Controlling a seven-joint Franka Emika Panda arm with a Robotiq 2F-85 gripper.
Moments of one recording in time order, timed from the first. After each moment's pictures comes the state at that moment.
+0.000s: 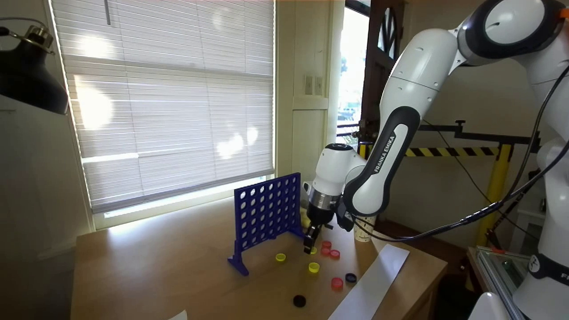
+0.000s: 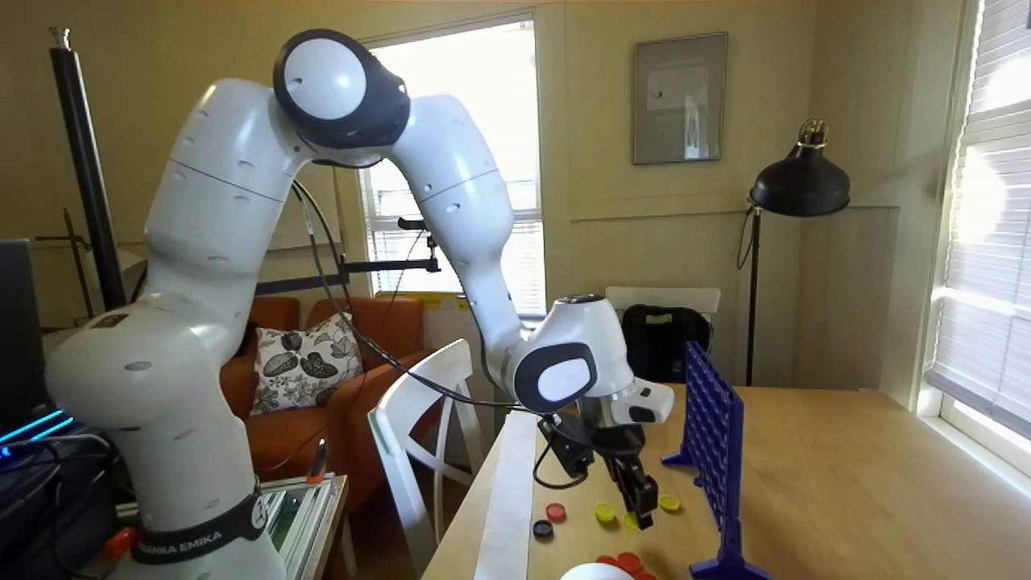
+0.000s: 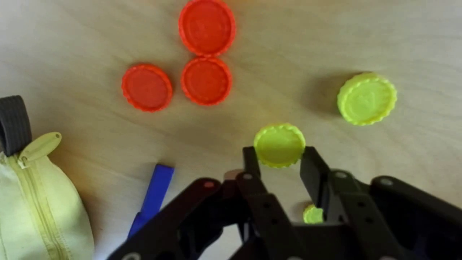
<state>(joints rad) 0.11 0.46 -0.11 -2.33 -0.18 3.03 0.16</state>
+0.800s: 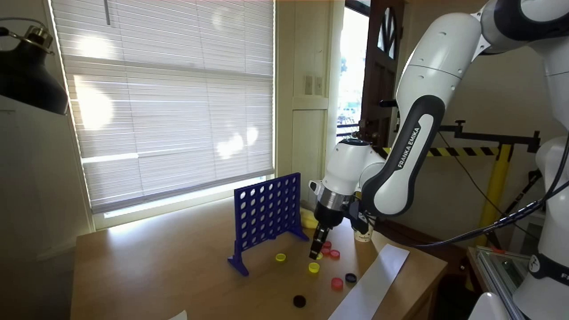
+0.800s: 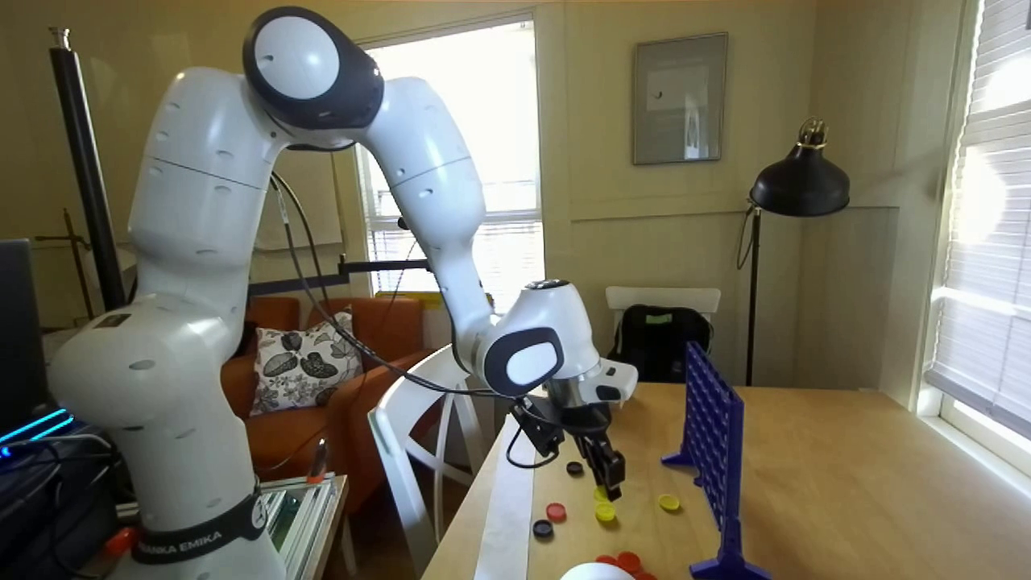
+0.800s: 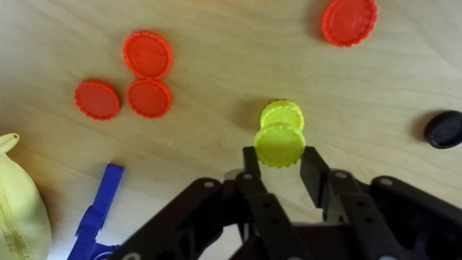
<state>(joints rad) 0.14 0.35 -0.06 -2.46 -0.18 3.08 0.14</state>
